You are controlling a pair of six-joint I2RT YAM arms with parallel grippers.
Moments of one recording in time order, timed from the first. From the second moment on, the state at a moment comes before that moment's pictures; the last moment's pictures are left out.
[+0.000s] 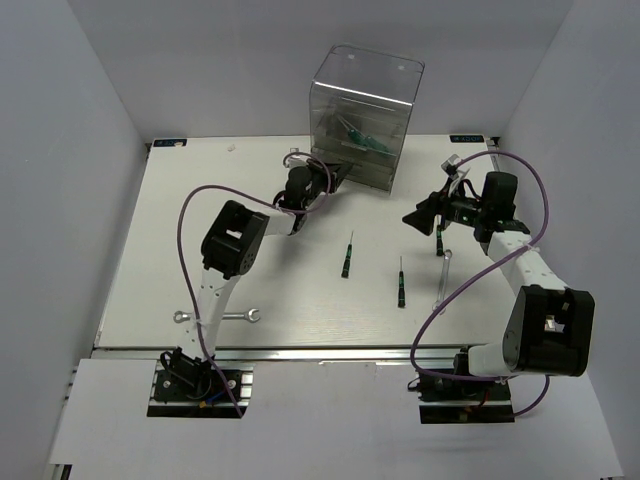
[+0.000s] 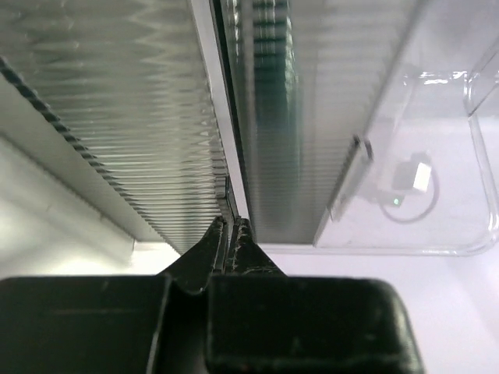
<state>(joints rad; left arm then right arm) -0.50 2.49 1.64 0.84 0.09 -1.48 -0.05 1.38 0.89 -0.01 -1.00 -0.17</state>
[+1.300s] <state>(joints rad) -0.43 1.93 1.03 0.63 0.28 -1.25 -0.05 1.38 0.89 -0.29 -0.62 -0.26</state>
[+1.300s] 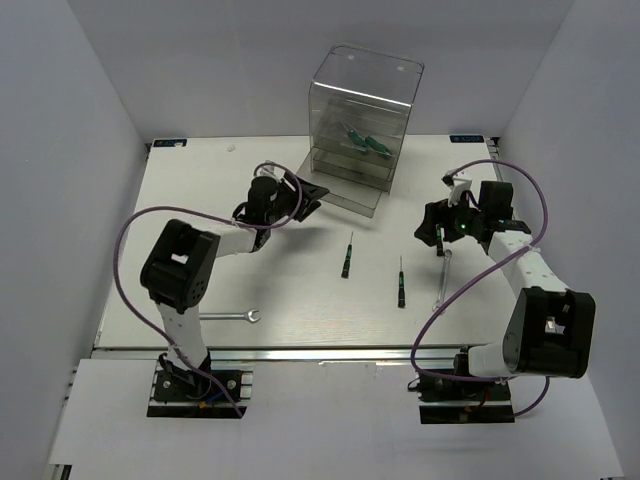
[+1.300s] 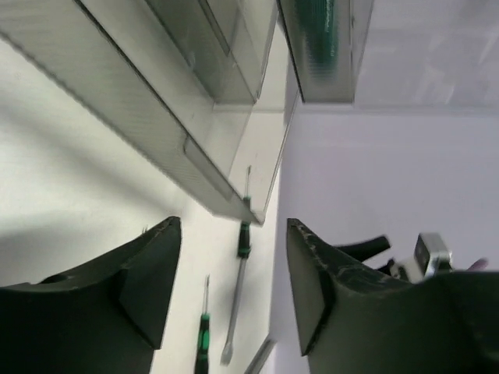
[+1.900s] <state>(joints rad) -0.43 1.51 1.05 -0.27 0.10 -0.68 -0.05 1.66 1.09 -0.42 -0.26 -0.22</state>
